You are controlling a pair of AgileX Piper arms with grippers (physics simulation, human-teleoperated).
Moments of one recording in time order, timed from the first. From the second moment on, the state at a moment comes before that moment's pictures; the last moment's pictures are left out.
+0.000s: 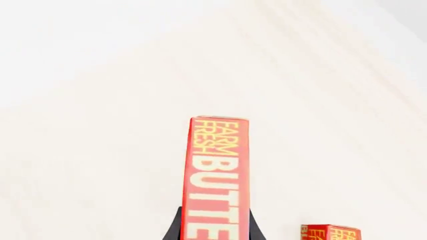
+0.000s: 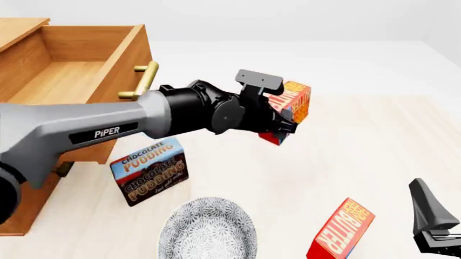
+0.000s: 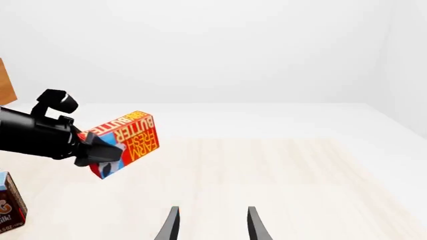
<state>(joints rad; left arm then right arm) -0.80 1.93 -1.48 0.26 -0.20 0.00 0.00 -0.01 0.01 0.00</state>
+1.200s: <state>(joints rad) -0.49 1.49 -1.51 0.69 -0.02 0.01 0.00 -0.01 0.01 0.00</state>
